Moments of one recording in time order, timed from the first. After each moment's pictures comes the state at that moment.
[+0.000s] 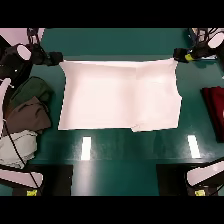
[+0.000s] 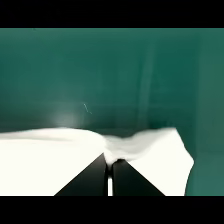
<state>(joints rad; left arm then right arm) -0.01 -1.62 1.57 1.30 -0.75 -1.49 -0.10 -1.73 1.81 -1.34 1.05 1.53</state>
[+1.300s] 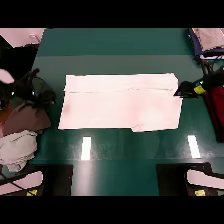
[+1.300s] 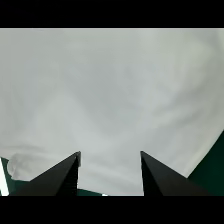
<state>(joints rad) 0.21 -1.30 1.03 1.17 -1.26 -1.34 -0.24 -1.34 1.23 -1.15 1.41 1.37</state>
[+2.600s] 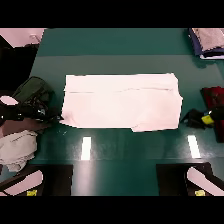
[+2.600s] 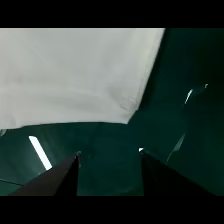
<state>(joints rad) 0.26 -1.20 0.73 0.91 -1.15 -1.17 -0.46 -1.09 0.78 -1.18 1.45 1.36</state>
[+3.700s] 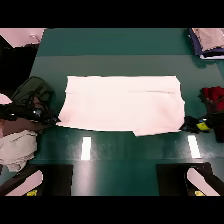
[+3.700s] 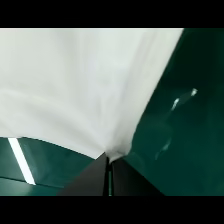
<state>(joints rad) 0.26 -1.07 0.76 0.98 -1.31 -1.19 -0.42 -0.95 0.71 -1.23 1.45 1.34</state>
